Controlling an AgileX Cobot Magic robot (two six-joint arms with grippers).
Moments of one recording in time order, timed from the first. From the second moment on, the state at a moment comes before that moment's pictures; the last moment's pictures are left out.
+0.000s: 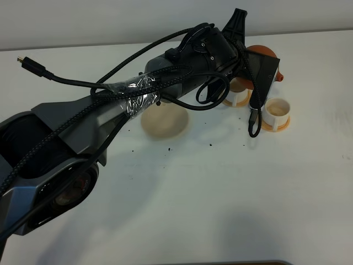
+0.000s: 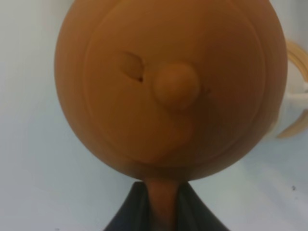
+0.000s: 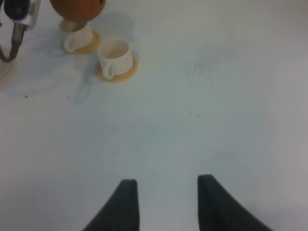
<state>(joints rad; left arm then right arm) -0.76 2.35 -2.01 0.58 0.52 0.97 0.00 0.00 -0.49 0.24 1.08 -0.26</state>
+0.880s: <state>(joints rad) -0.76 2.38 -2.01 0.69 0.46 1.10 0.00 0.00 -0.49 0.24 1.08 -0.26</state>
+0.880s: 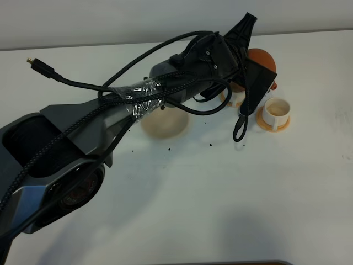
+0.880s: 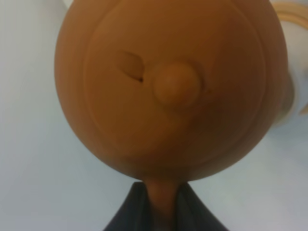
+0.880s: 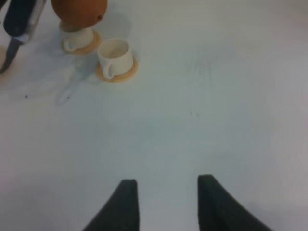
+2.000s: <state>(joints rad) -0.78 2.40 -2.01 0.80 0.40 1.17 0.00 0.00 -0.49 0.24 1.08 -0.26</state>
